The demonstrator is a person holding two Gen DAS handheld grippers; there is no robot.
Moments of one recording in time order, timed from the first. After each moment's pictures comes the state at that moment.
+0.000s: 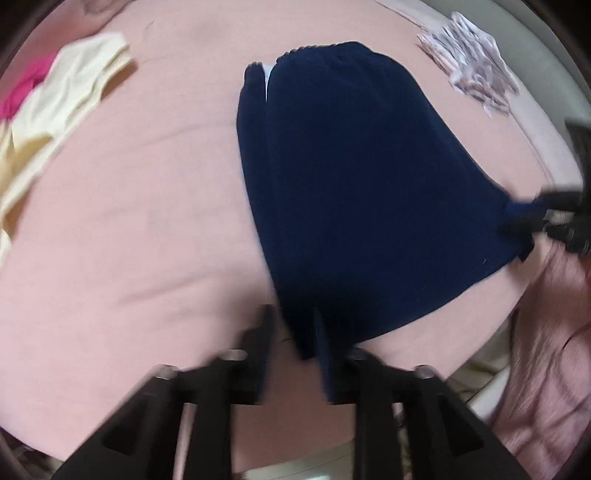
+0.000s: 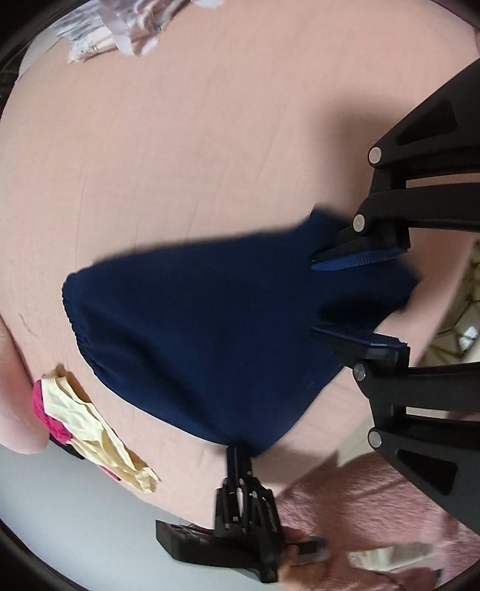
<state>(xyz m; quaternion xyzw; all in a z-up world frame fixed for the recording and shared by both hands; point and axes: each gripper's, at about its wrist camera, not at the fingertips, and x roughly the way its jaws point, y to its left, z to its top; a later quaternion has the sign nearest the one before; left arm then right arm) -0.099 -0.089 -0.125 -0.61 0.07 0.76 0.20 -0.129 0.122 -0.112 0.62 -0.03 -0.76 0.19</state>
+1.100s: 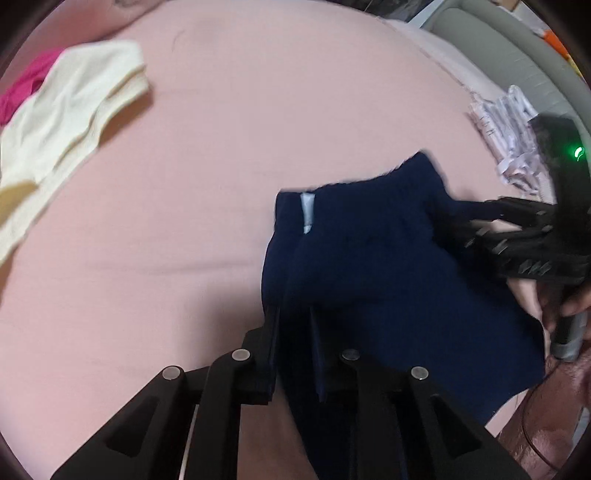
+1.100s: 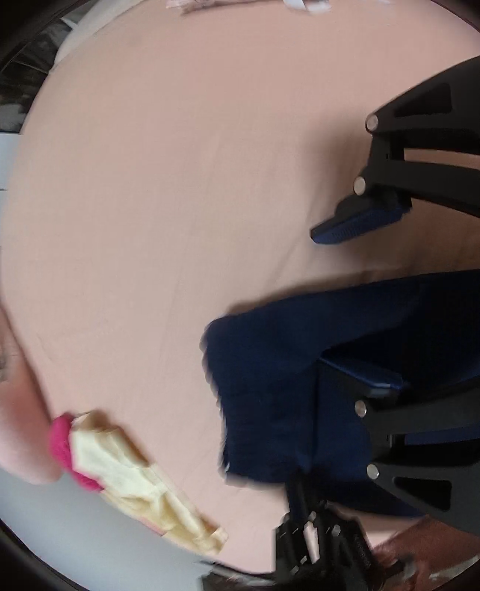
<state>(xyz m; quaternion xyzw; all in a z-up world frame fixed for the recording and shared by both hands) -0.246 -0.055 -0.142 -0.58 0.00 0.80 0.16 -0.294 0.069 -0.147 0.58 0.01 -0.80 0.15</state>
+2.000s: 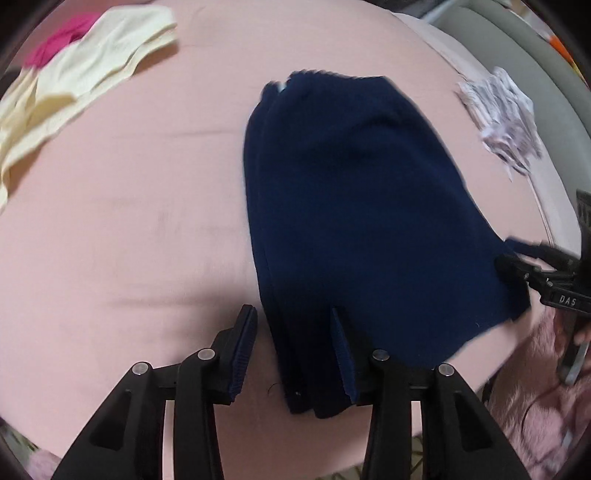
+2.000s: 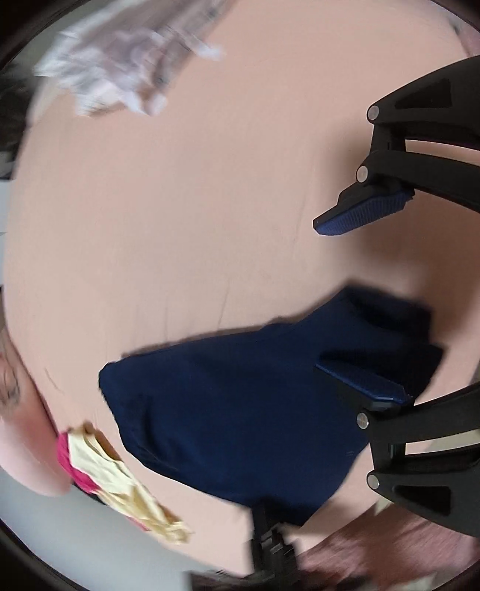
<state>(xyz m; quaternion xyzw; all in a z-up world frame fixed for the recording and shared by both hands) -0.177 -0.086 -0.155 -0.62 -0.05 0.77 0.14 -0.177 0.140 -0.137 0.60 -0.05 -0.80 0.09</state>
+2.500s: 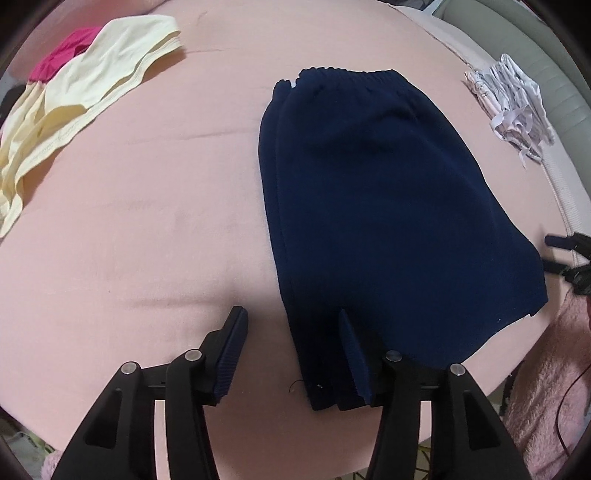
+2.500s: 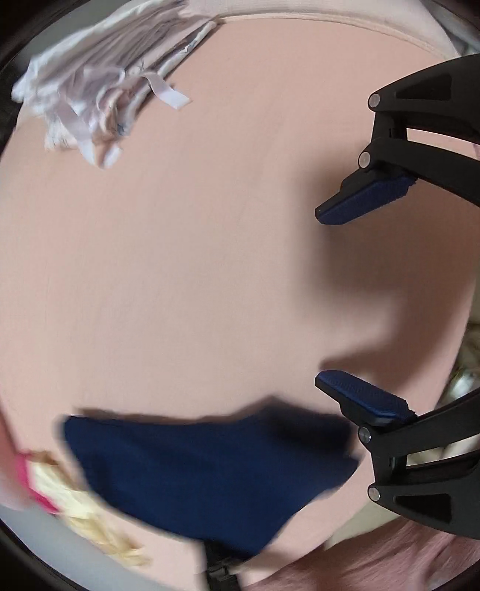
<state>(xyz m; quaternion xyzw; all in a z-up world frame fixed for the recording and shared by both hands) -0.201 -0.080 -0.153 -0.61 0.00 0.78 0.13 -0.187 0.191 -0.133 0.63 0.01 -0.77 0.07</state>
